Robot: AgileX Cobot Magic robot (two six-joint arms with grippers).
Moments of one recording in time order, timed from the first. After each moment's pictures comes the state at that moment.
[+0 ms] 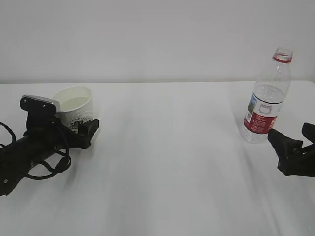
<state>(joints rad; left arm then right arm) -0.23 2.18 -0.68 0.15 -1.14 -0.08 0.07 1.66 -0.15 -0.11 -1.15 -0.01</state>
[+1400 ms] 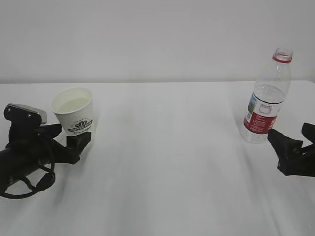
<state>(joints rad) -0.23 2.07 -0.50 0.17 -1.15 -0.08 0.07 1.66 -0.15 -0.11 -1.15 -0.01</state>
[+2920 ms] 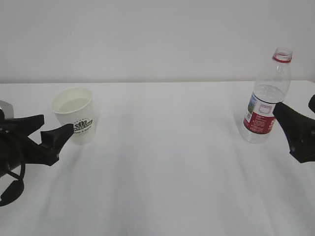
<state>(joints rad) -0.23 1.78 -0.31 0.18 -1.15 -0.08 0.07 1.40 -0.12 -0.23 -1.15 0.09</state>
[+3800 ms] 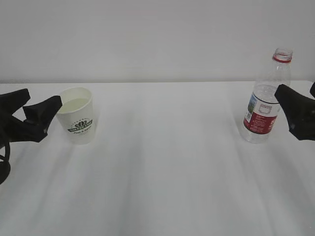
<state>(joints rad) -0.23 1.61 -0.31 0.14 -1.15 -0.11 0.07 1.39 -0.20 -0.20 -1.09 0.15</state>
